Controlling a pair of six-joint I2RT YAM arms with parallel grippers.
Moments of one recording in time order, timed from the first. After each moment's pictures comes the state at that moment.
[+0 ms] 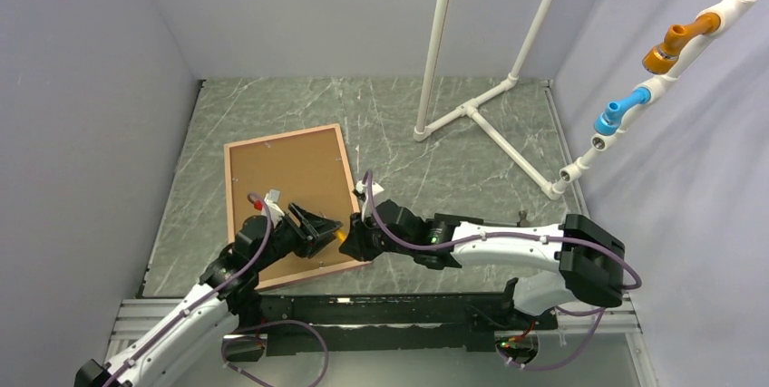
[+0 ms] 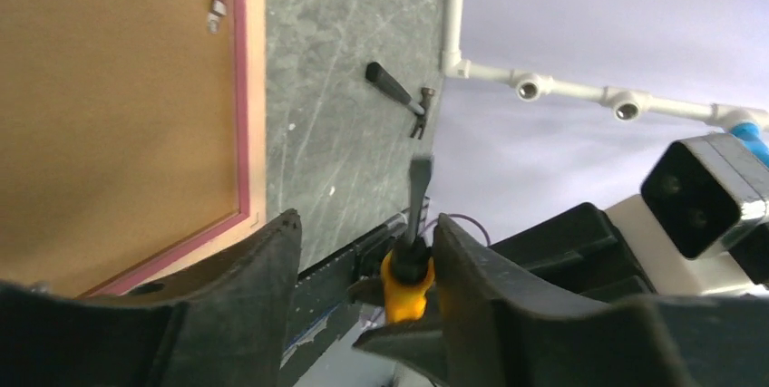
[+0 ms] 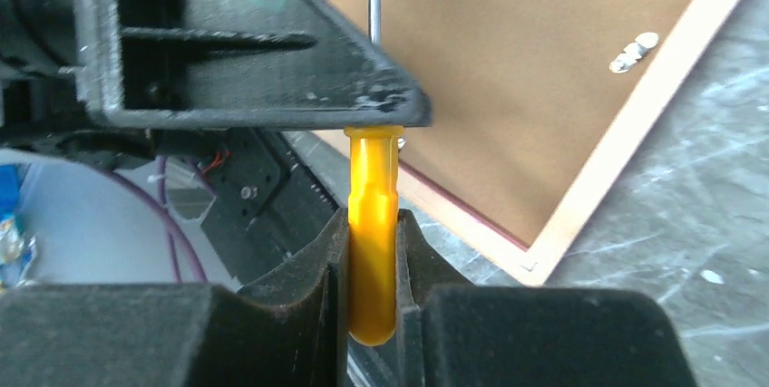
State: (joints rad) left arm -0.59 0.45 0.14 -0.01 0.21 -1.42; right arm 1.21 1.40 0.77 0.10 0.02 0.66
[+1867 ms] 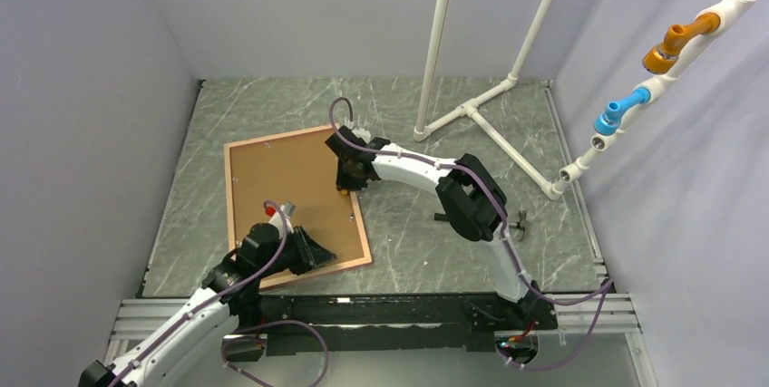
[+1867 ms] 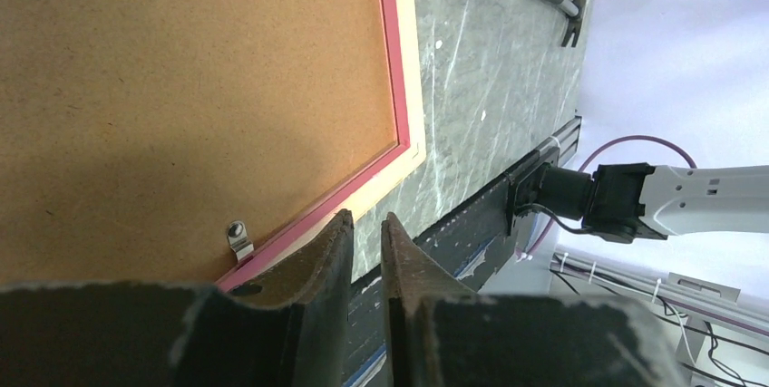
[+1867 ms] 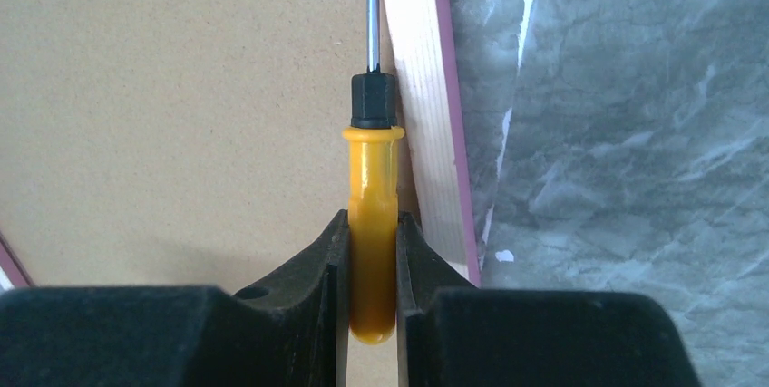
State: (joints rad) left arm -0.57 0.42 0.07 -0.21 0.32 -1.04; right arm 0.87 2.19 1.69 -0.53 0.11 0.87
